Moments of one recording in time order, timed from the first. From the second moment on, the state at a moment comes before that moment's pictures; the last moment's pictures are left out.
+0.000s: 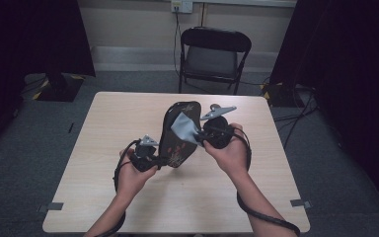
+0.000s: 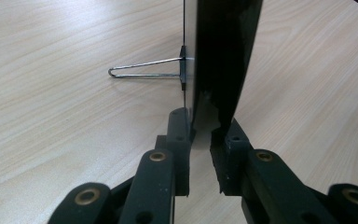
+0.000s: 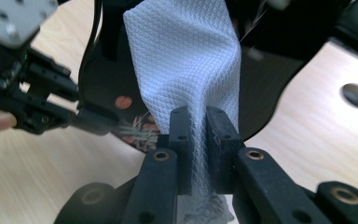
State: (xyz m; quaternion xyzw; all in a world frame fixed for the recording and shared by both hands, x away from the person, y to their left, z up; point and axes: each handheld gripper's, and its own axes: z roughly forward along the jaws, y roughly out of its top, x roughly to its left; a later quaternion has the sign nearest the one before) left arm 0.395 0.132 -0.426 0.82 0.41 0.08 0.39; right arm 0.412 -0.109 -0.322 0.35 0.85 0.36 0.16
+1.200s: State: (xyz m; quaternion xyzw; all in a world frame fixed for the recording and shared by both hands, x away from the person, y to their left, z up) left arm 0.394 0.134 -0.426 0.82 0.42 0.08 0.39; right arm 0.393 -0.110 -0.457 0.37 0.88 0.30 0.07
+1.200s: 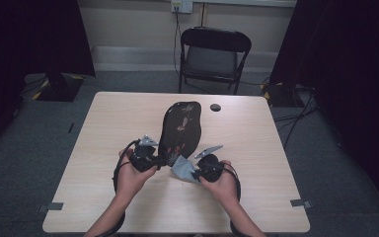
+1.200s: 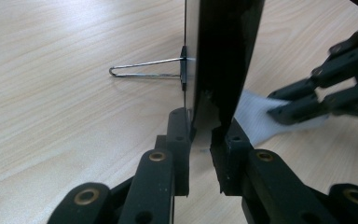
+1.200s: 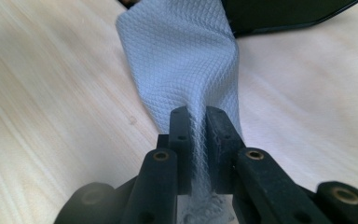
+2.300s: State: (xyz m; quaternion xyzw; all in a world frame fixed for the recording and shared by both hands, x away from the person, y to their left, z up) left arm 0.395 0.143 -0.422 0.80 0.43 0.08 0.41; right arm 0.403 -0.103 -0.320 0.34 0.85 0.37 0.15
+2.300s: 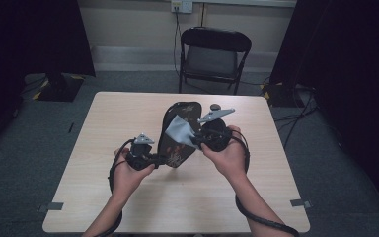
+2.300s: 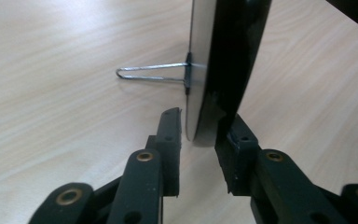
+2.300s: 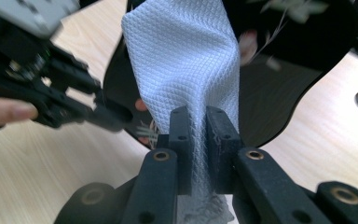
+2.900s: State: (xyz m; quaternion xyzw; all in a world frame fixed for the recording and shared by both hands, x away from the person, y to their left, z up) left arm 0.395 0.144 -0.420 0.81 0.42 0.05 0.41; right arm 0.398 -0.105 -0.409 0.36 0.87 0.32 0.10
